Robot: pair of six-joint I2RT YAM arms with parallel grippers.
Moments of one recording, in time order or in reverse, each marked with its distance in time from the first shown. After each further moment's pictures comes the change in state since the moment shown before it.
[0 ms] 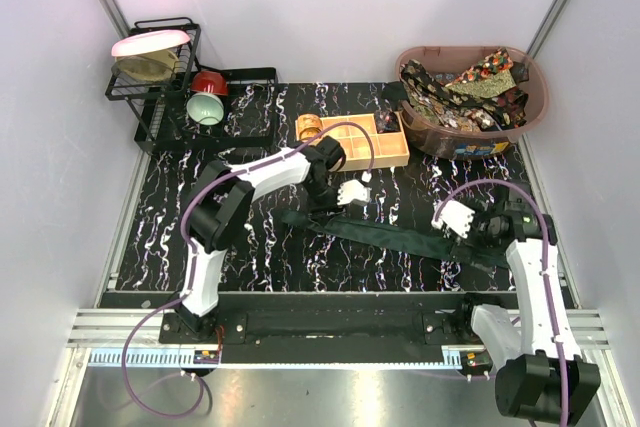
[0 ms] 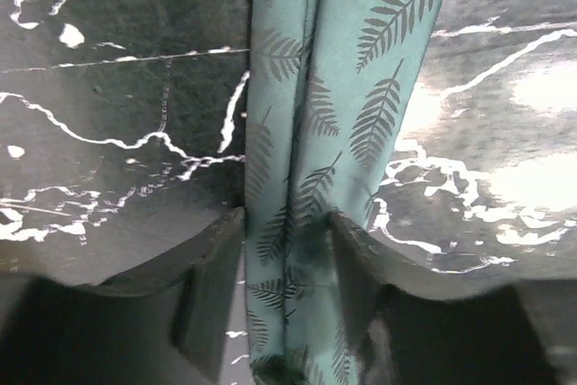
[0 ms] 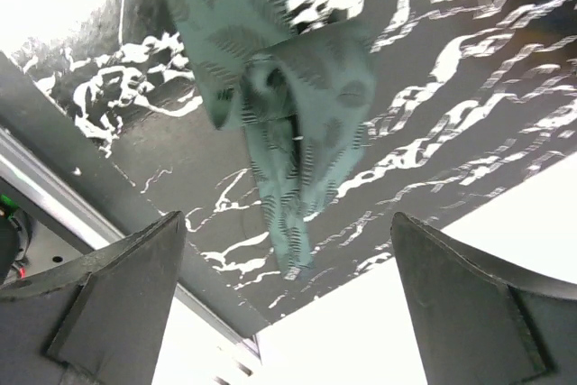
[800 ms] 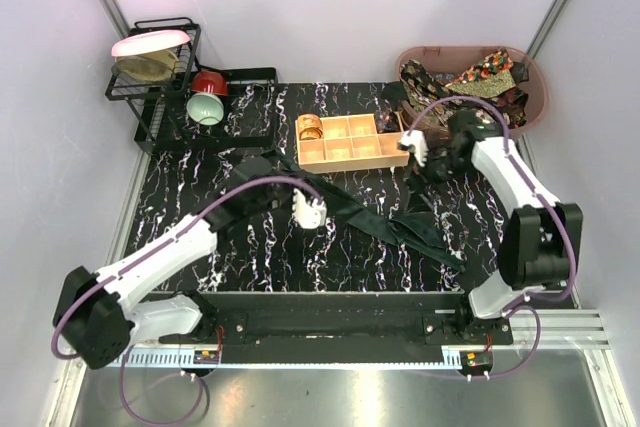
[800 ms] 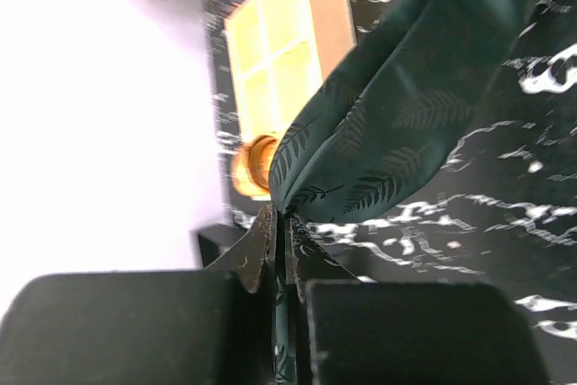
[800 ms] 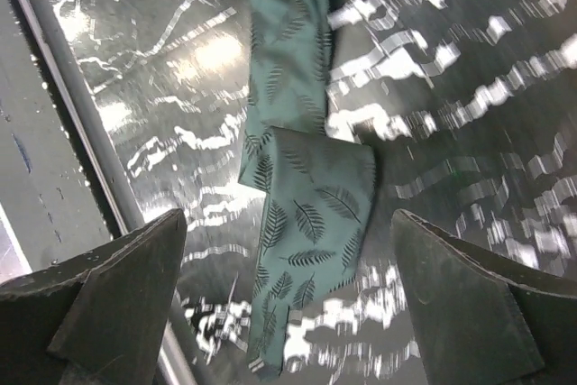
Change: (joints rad) left arm 0.015 -0.904 -0.687 0.717 -0.204 0.381; right arm 0.207 0.715 0.534 -0.018 -0.552 0.383
